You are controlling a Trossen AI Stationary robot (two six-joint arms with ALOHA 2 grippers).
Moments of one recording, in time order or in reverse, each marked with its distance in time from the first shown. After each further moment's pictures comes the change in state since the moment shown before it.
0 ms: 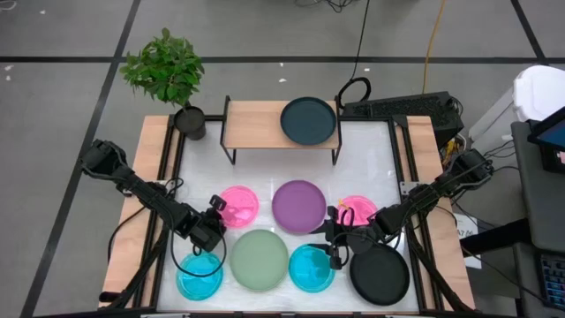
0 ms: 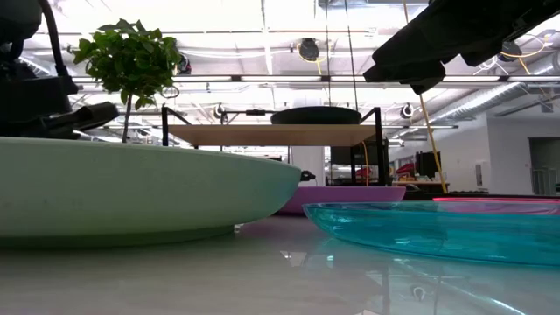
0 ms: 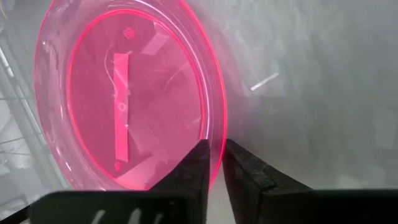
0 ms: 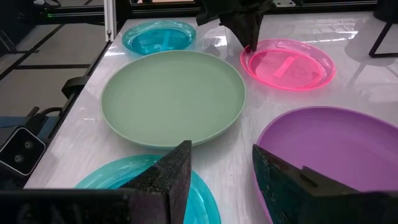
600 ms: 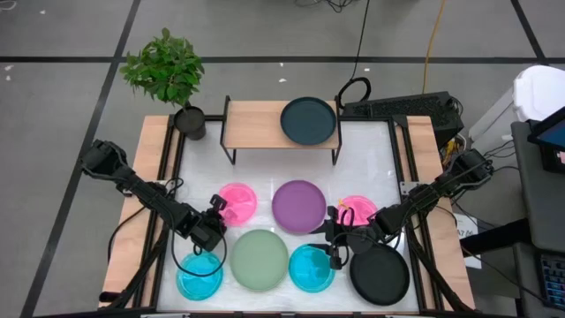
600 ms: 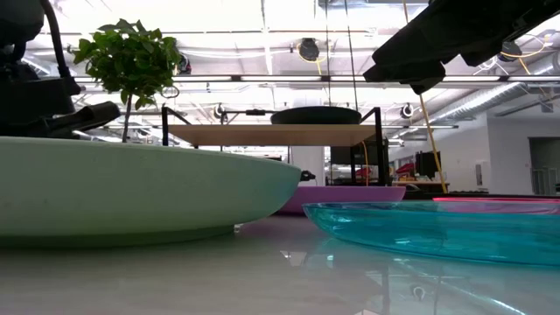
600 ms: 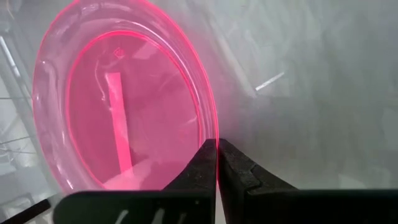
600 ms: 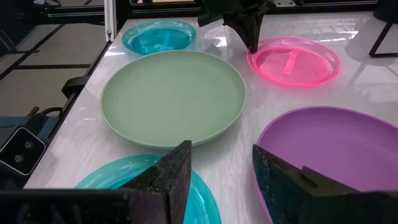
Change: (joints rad) left arm 0.000 0.002 0.001 0.000 -0.012 0.001; right arm 0.000 0.000 0.000 0.000 0.000 0.000
